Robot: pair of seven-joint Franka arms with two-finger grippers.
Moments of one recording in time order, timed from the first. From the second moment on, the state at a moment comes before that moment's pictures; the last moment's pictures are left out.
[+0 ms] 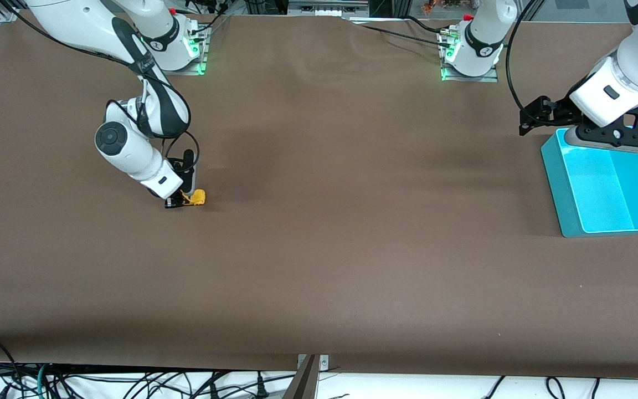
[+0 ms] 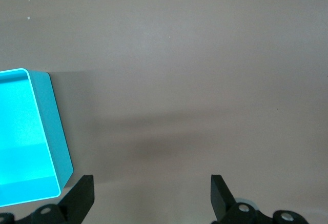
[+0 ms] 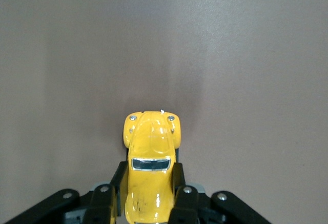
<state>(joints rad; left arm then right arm) -0.05 -0.04 -0.07 -1.70 -0.05 1.59 -0.03 0.09 0.37 0.11 -2.25 0.03 2.67 -1.50</state>
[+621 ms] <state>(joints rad) -0.05 -0.04 -0.07 -1.70 -0.05 1.59 -0.03 -0.14 0.37 0.06 -2.26 0.03 2.69 -1.78</state>
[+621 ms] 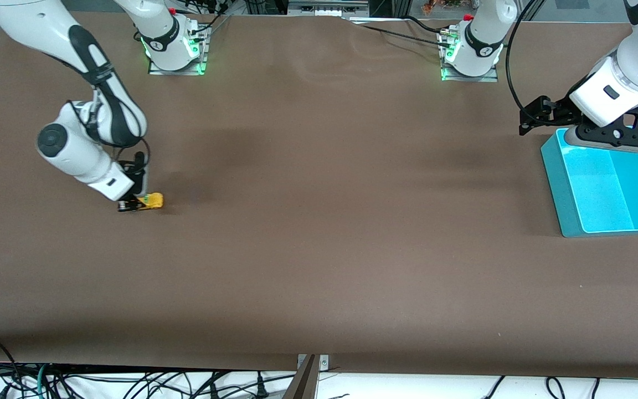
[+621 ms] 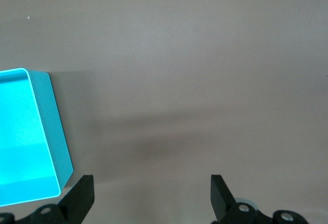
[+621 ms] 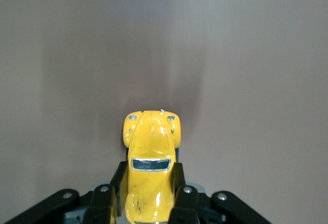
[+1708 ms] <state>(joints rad) -0.05 -0.04 -0.07 -1.70 -0.05 1.59 -0.03 -0.19 0.35 0.17 -2.11 0.03 2.43 -1.74</state>
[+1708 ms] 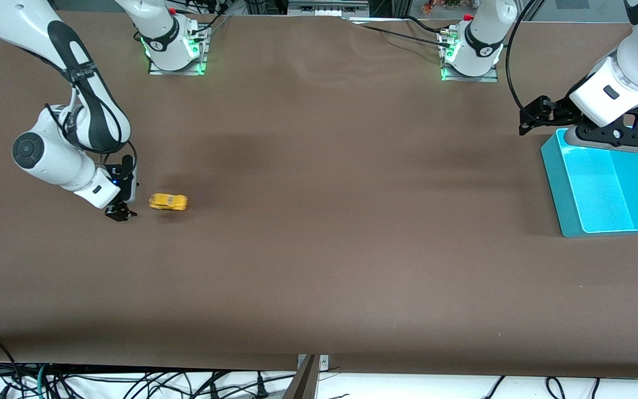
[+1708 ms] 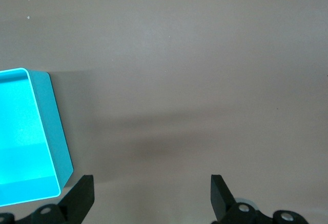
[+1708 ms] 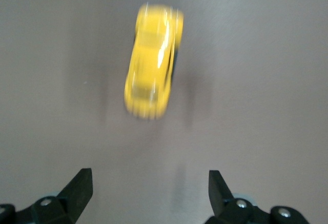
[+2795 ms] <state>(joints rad) -0.05 -0.03 -0.07 -1.70 -0.05 1.59 -0.03 -0.04 -0.08 0.04 -1.98 0.04 1.97 -0.59</state>
